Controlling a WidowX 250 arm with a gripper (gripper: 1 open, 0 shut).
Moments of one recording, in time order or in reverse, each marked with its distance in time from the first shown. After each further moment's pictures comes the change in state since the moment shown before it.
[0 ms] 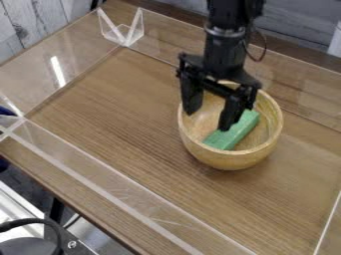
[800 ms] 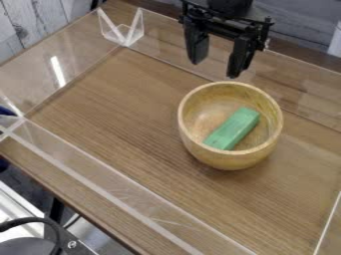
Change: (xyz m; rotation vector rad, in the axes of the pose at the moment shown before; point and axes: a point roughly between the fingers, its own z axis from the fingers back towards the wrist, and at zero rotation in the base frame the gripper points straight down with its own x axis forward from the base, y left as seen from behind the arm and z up) arm 0.009 0.019 0.065 -0.006 -0.094 0.067
